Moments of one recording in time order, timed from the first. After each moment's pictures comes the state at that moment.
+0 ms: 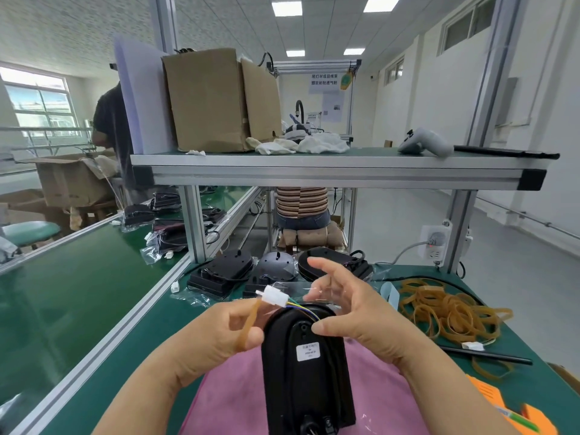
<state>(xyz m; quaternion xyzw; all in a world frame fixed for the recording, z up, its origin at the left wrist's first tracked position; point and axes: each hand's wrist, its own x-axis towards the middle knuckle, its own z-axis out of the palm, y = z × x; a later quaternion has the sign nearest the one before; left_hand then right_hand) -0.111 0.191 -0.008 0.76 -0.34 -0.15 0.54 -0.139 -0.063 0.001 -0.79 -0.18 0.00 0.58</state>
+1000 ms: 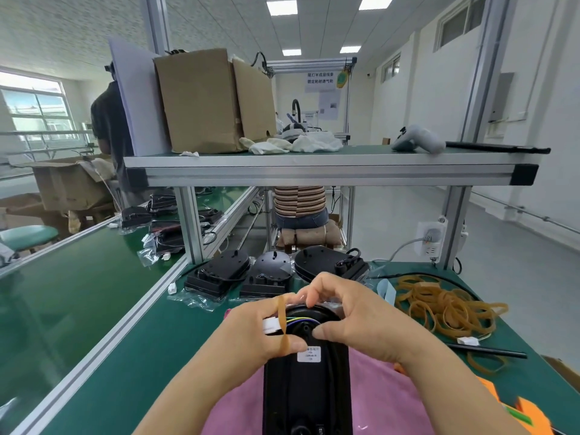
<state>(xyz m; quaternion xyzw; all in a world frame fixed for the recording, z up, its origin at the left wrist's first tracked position) -0.137 0.144 0.003 0.86 -0.25 -0.03 0.45 -0.160 -0.061 0.024 -0.86 -0.18 0.01 0.47</state>
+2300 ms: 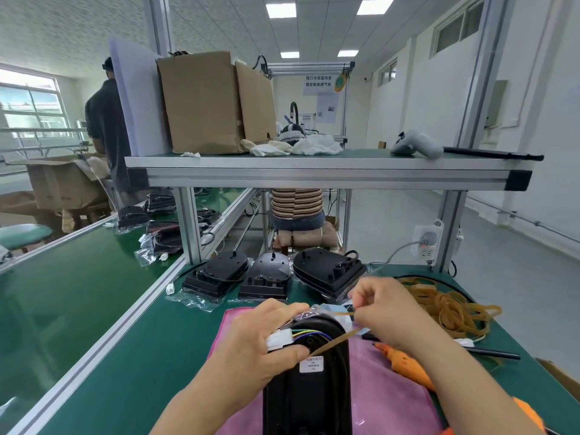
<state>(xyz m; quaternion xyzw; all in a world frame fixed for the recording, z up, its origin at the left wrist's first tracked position) -0.150 0.148 -0.012 0.83 -0.31 0.03 0.47 -0.148 -0.087 0.010 -0.90 0.05 -0.11 0.42</state>
